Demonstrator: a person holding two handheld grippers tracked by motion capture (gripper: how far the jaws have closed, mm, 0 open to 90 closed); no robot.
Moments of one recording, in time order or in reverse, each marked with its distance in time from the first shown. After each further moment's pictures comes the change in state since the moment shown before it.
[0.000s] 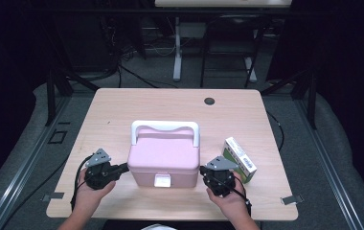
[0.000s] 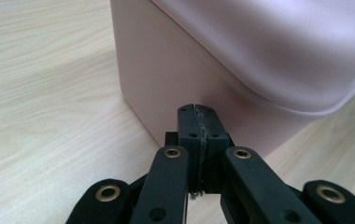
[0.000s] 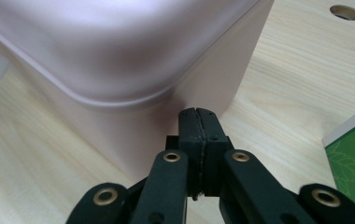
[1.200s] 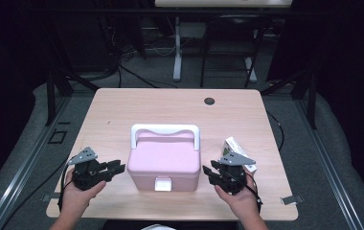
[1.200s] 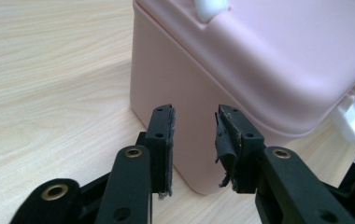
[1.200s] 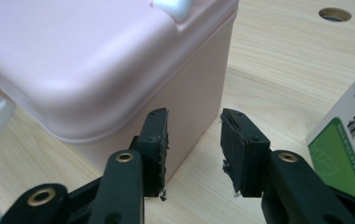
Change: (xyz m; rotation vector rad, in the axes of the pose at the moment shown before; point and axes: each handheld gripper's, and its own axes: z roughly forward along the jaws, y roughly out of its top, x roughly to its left) left arm 0.008 0.011 -0.033 -0.038 -0.043 -0.070; right arm -0.024 0.008 -0.023 -0.033 0.051 0.087
